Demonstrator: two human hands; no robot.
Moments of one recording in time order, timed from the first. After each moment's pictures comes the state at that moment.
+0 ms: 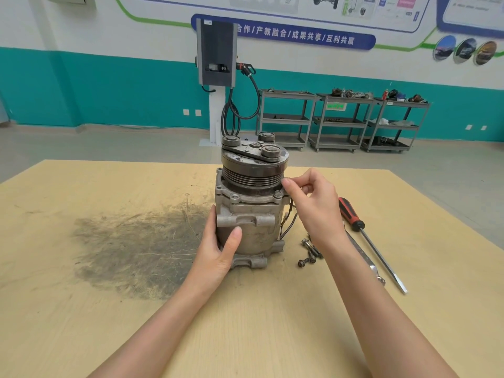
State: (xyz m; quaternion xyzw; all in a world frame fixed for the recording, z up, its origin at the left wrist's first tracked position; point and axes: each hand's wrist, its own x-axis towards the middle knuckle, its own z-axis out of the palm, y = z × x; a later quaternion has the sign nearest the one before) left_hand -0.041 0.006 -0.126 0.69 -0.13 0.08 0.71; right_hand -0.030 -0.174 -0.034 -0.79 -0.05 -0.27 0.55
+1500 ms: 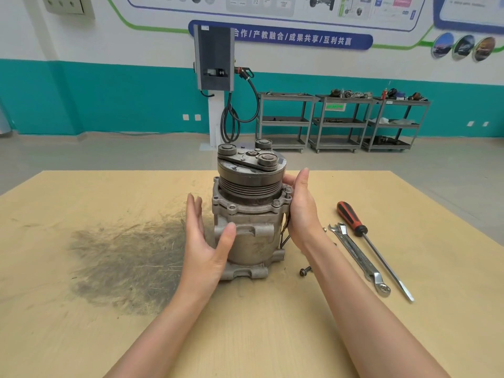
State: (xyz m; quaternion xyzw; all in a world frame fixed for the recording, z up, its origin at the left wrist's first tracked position) left_hand -0.043 0.007 -0.102 0.68 -0.09 0.18 0.71; right_hand 0.014 -0.157 -0.051 -0.66 -0.03 -0.13 0.74
